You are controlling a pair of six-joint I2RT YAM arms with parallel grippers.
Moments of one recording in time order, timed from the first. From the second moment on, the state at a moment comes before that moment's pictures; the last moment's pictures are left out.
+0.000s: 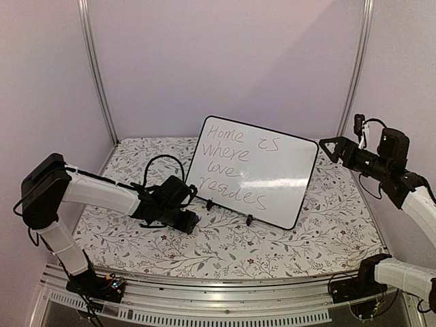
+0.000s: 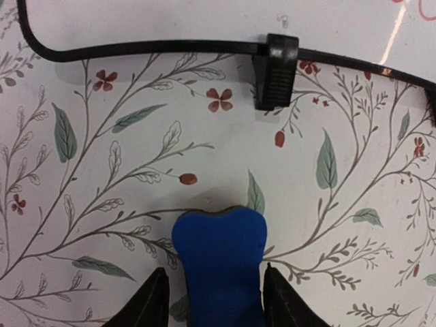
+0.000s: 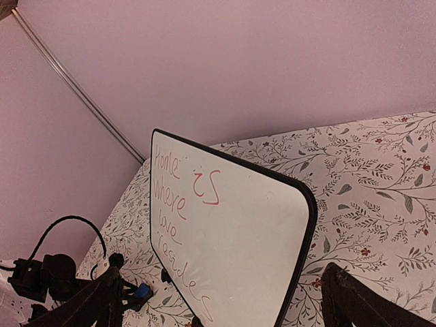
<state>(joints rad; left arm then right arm) -0.86 1.69 0.83 -0.17 -0.14 -0.39 0.14 0.87 0.76 -0.11 -0.42 0.45</state>
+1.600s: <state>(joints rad) -0.86 1.68 0.83 -0.18 -0.15 -0.37 0.14 0.89 0.76 -0.11 -0.42 0.45</state>
